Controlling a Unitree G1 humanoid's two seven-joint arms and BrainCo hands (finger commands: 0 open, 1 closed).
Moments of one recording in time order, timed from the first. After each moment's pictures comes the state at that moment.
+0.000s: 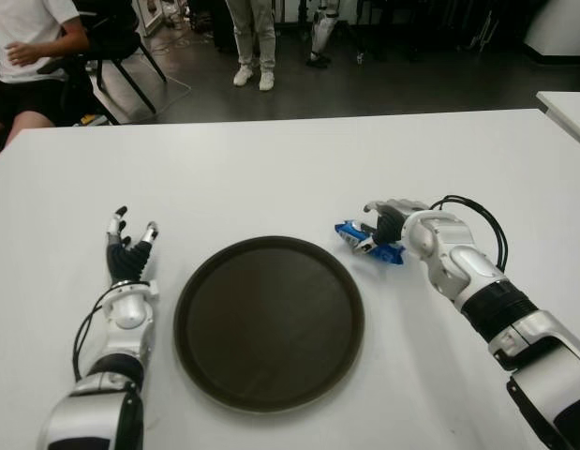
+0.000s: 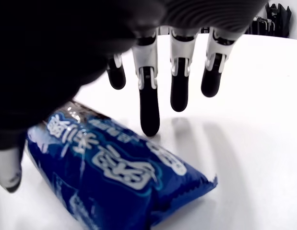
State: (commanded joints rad) left arm -0.45 0.20 0.15 1.21 0.07 -0.61 0.36; right arm -0.64 -0.35 0.57 0.55 -0.78 0.30 0.37
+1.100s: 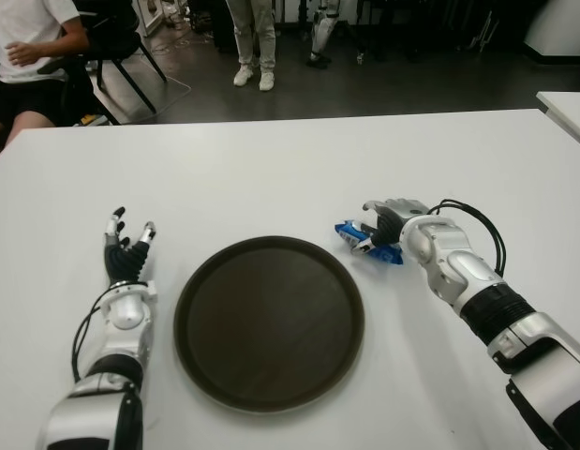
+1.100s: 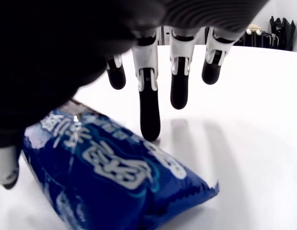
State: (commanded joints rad) left arm -0.45 0.19 0.17 1.20 0.06 -0.61 0.34; right arm -0.63 -0.34 0.60 0.62 -0.79 0.26 0.28
